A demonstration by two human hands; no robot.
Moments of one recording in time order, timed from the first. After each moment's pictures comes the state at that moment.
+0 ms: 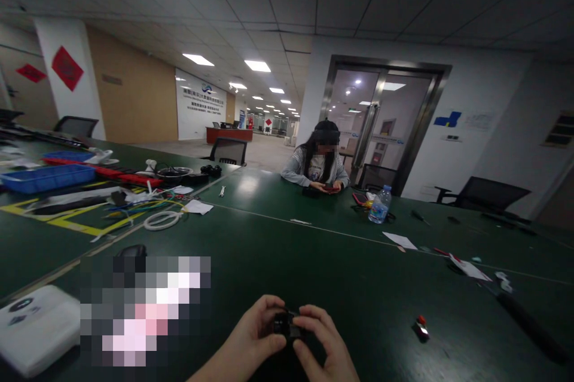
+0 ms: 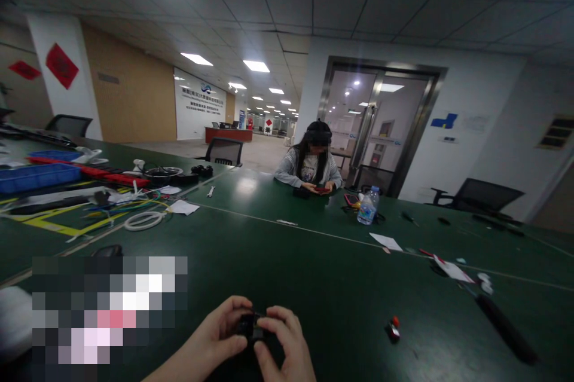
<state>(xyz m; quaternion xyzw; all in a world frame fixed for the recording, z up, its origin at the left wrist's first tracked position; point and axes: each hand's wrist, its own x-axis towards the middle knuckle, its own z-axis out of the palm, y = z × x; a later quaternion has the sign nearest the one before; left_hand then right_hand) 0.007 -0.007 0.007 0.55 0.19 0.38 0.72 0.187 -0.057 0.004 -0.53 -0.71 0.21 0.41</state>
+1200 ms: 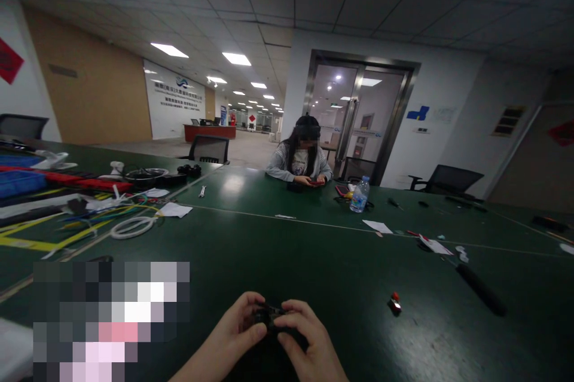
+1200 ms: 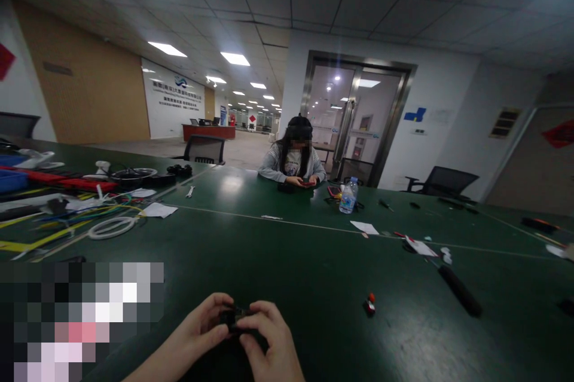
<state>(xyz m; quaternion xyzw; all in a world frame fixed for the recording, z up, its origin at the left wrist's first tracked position) 0.000 -0.003 0.010 0.59 0.25 0.35 0.68 0.175 -0.067 0.014 -0.53 -0.67 0.27 0.44</state>
